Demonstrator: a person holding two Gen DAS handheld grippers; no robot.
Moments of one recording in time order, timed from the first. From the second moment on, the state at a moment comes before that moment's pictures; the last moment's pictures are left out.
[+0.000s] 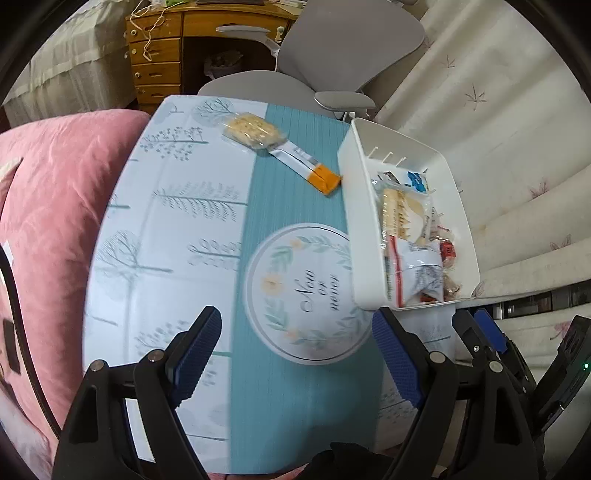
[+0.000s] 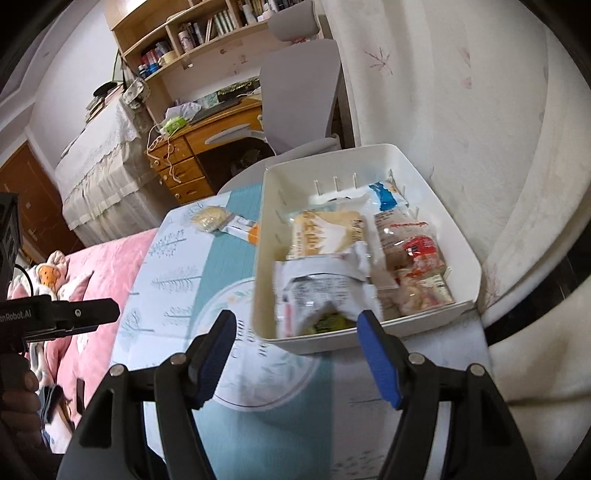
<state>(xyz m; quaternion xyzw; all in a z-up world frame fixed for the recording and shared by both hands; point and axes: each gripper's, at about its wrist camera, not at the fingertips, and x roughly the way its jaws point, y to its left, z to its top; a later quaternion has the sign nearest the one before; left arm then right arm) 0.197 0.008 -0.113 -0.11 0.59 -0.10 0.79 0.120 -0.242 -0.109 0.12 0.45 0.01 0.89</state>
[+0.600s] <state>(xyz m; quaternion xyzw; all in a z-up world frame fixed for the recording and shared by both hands) 0.284 0.125 -0.131 -0.14 0.66 -0.07 0.74 0.183 -0.115 -0.113 0.04 0.50 -0.01 0.87</state>
